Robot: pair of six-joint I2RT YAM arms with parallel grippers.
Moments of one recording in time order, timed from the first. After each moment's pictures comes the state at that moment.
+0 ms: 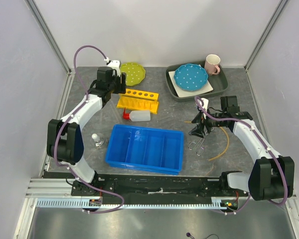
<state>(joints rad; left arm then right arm) -0.23 1.68 1.28 -0.10 -0.02 -0.03 0.07 1.25 0.85 -0.61 -0.99 -0.79</state>
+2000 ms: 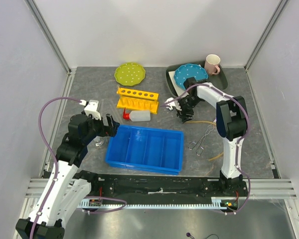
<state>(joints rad) -0.23 0.65 0.66 -0.43 0.14 -0.17 0.29 2.10 1.61 -1.05 -0.57 -1.50</state>
